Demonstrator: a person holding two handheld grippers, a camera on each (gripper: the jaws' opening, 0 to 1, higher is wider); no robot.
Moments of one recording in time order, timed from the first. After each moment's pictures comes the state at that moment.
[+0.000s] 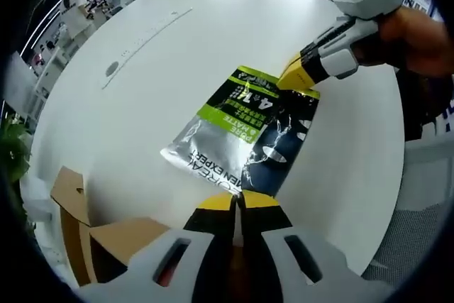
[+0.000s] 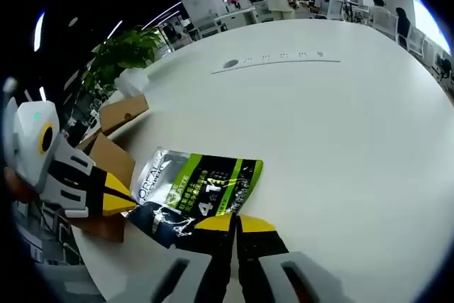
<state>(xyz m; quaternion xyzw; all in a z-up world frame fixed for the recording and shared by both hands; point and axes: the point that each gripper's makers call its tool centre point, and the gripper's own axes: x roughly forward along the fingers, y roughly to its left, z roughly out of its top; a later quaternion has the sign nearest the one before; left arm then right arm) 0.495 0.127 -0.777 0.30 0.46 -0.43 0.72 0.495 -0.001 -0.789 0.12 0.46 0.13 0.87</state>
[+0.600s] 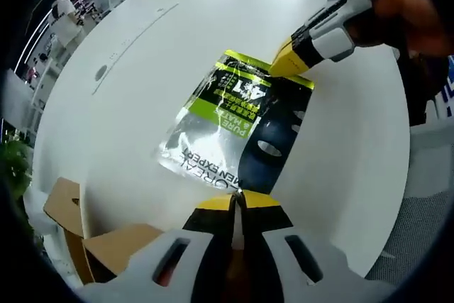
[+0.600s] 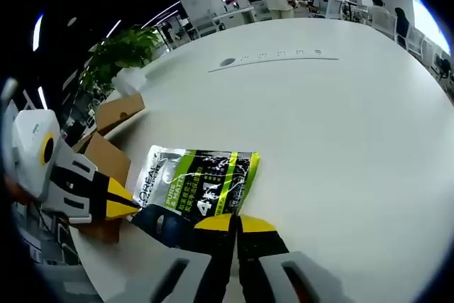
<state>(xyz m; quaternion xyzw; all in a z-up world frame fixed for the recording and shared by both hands) 0.492 0.125 -0.787 0.34 0.45 -0.44 0.70 0.497 -0.005 -0.794 0.12 0.46 0.12 0.87</state>
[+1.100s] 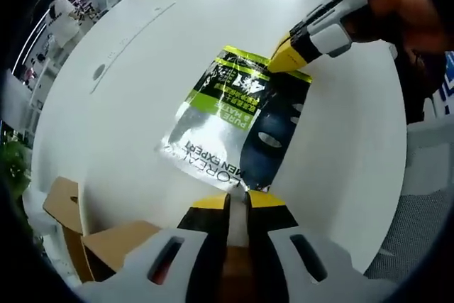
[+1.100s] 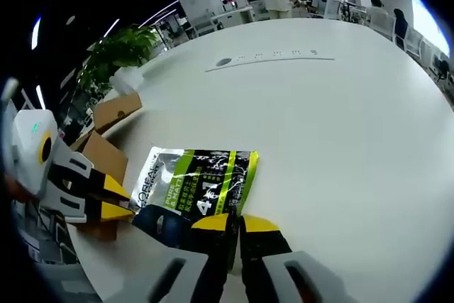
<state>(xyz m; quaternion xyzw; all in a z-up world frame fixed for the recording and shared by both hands) 0.488 0.128 -0.783 0.33 0.46 -0.44 0.69 0.493 -0.012 -0.791 0.12 0.46 0.11 0.87</state>
